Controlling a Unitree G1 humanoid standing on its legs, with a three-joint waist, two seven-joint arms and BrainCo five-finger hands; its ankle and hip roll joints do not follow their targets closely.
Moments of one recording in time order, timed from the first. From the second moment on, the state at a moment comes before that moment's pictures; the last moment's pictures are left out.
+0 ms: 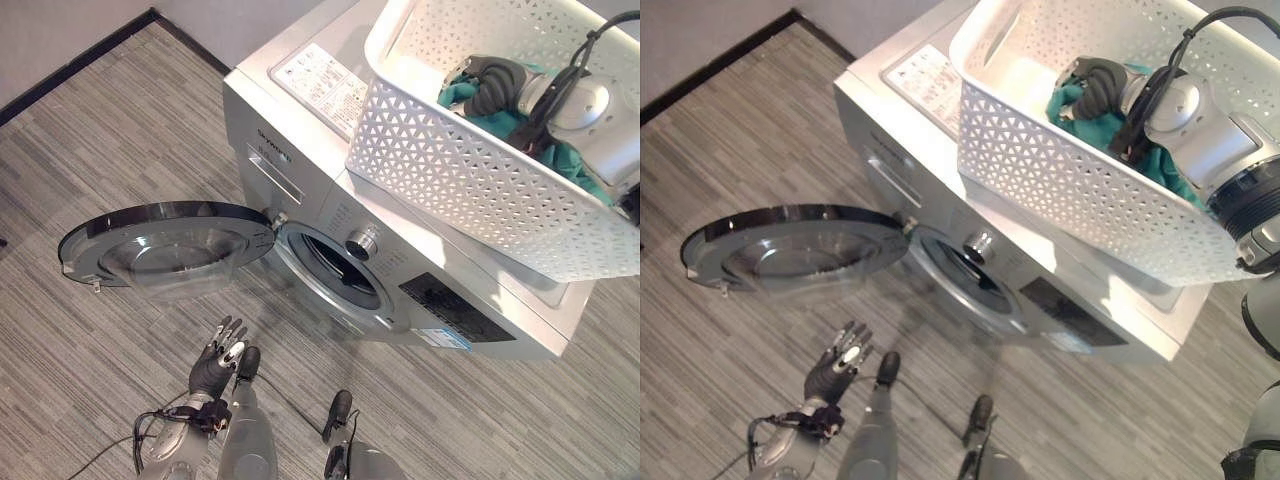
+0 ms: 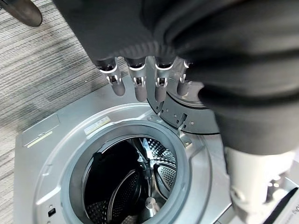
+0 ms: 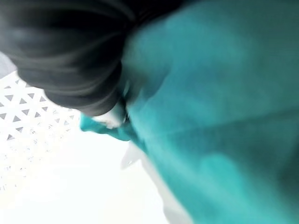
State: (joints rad) left arm 0.25 0.43 -0.26 0.15 -0.89 -0.24 -0.09; right arm -1.50 -1.01 1.12 0.62 0.42 0.03 0.26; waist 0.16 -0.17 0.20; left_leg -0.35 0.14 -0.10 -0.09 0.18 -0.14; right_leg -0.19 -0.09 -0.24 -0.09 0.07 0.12
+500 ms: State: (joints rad) left arm 0.24 0.42 -0.22 0.16 -0.89 -0.24 -0.06; right arm -1.35 -1.01 0.99 0.51 0.44 0.01 0.21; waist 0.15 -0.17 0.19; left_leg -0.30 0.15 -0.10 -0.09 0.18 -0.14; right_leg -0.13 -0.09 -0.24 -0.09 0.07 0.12
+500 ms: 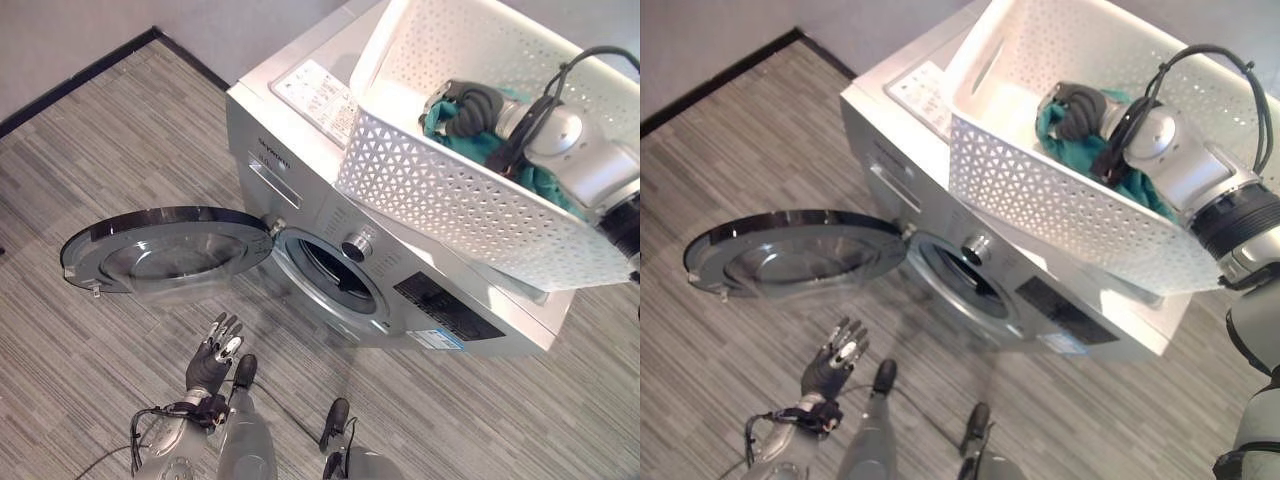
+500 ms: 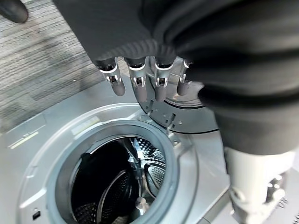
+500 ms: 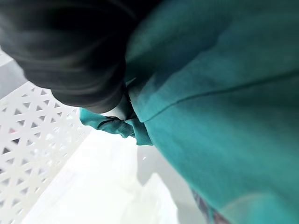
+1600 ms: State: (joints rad) left arm 0.25 0.40 -0.18 0.22 -0.85 -0.23 -0.02; right arm -1.78 -0.85 0.84 1.17 0.45 -0.07 -0.17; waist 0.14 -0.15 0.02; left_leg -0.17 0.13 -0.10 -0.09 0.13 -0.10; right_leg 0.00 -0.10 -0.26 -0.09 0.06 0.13
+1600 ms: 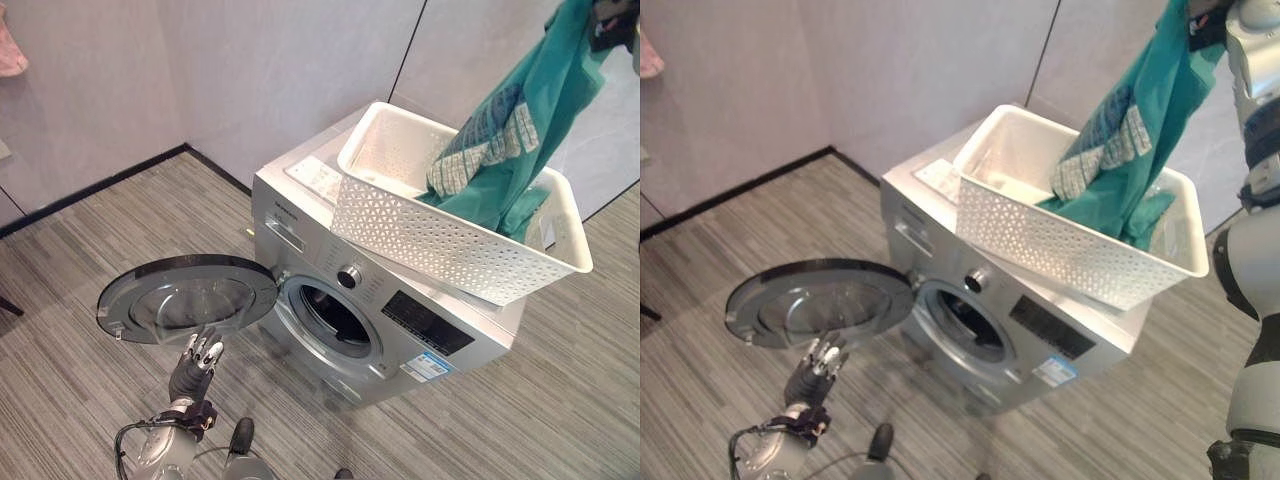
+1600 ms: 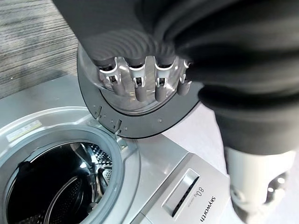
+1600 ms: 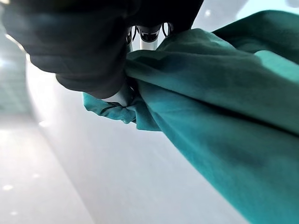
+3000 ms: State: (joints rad) left arm 0.01 0.58 -0.19 -0.12 -0.35 -0.29 0.17; right arm -1.95 -0.83 0.86 1.18 0.34 -0.11 -0.46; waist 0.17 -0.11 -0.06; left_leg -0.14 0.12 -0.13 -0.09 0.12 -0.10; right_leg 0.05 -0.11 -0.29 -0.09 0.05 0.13
